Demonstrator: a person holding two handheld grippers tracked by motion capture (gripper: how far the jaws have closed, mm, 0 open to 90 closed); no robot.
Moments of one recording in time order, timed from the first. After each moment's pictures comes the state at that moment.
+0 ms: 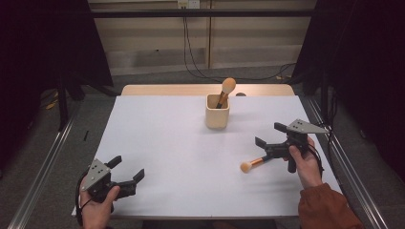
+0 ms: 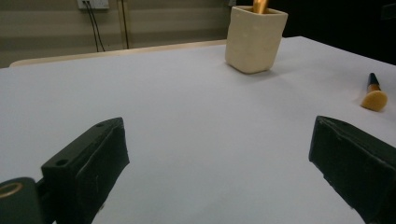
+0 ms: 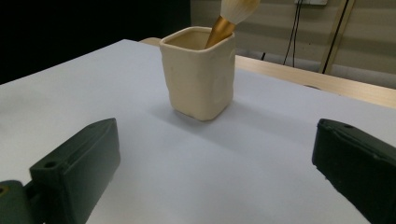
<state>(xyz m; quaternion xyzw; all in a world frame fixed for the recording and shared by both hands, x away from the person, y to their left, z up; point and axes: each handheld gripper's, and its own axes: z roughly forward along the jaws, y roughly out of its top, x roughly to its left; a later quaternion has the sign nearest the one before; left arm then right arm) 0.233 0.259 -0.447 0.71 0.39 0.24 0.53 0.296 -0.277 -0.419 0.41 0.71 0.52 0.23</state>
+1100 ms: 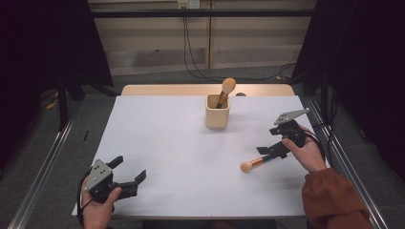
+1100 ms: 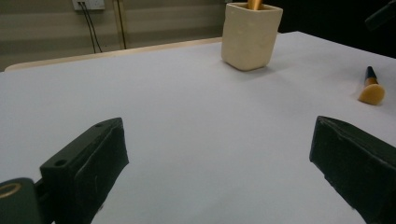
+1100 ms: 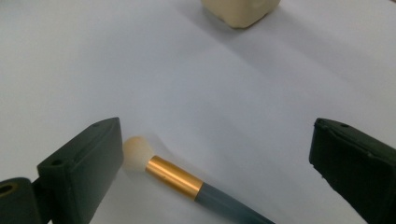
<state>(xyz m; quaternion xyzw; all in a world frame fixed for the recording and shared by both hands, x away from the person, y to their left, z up) 0.233 0.256 -0.446 0.72 0.38 0.24 0.53 0.327 -0.278 -0.405 0.36 0.86 0.35 0.10</state>
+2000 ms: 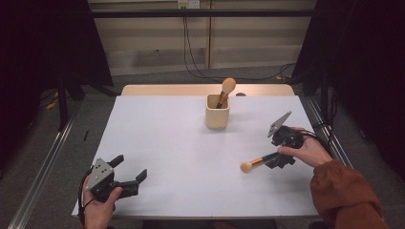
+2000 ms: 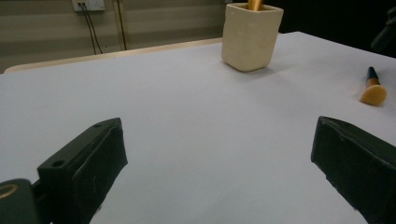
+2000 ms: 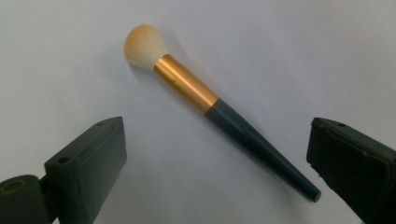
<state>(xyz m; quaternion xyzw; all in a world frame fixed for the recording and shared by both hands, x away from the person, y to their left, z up) 0.237 0.254 -0.446 0.72 0.38 0.24 0.53 0.331 -0.275 -0.417 0.27 0.95 0.18 0.02</state>
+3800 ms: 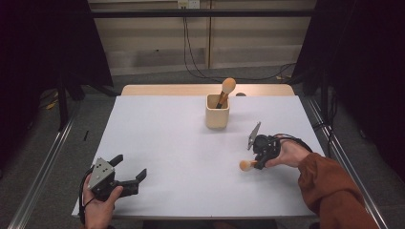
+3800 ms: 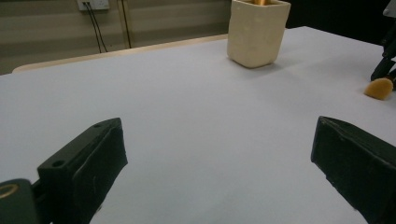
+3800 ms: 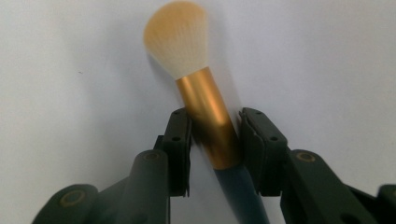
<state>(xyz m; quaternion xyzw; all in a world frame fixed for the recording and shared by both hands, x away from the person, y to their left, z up) 0.239 0.255 -0.448 0.72 0.38 0.25 0.52 0.343 -0.224 -0.450 0.17 0.98 0.08 0.00</state>
